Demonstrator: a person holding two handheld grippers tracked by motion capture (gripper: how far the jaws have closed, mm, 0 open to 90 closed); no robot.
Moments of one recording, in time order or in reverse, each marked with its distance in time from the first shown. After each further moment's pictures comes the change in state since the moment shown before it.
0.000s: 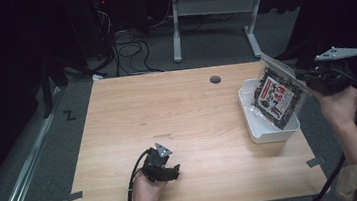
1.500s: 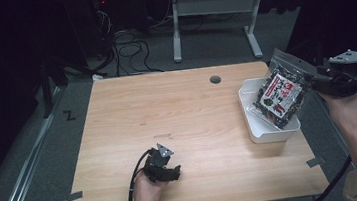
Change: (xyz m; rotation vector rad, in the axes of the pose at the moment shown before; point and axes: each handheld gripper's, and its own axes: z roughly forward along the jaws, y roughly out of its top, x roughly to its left) left arm -0.002 0.000 0.002 0.012 -0.003 0.007; right arm -0.014 -0.017 -0.008 -0.038 -0.146 0.033
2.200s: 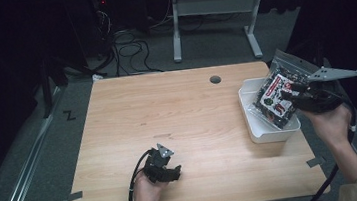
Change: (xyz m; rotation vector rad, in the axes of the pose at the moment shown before) left arm -0.001 0.000 -0.002 -0.008 -0.005 0.000; right arm 0.050 -0.018 0.003 0.021 0.248 -0.036
